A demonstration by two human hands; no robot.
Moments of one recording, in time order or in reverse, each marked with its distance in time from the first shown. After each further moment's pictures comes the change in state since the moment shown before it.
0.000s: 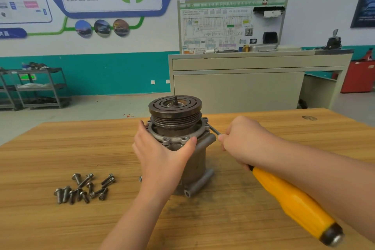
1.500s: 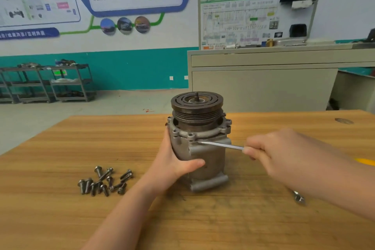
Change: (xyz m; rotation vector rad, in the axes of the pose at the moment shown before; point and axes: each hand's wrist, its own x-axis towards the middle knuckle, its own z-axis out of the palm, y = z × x) left_hand 0.033 -0.049 -0.020 -0.270 -0.564 0.021; right_hand -0.013 0.028 -0.011 -0.450 0.048 -0.372
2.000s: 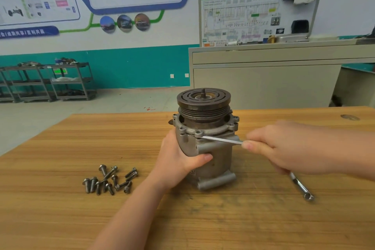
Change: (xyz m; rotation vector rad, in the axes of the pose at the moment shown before) left_hand 0.007 -0.004 0.002 0.222 0.127 0.101; right_hand 0.024 -0.001 -0.011 0.106 -0.329 -0.063
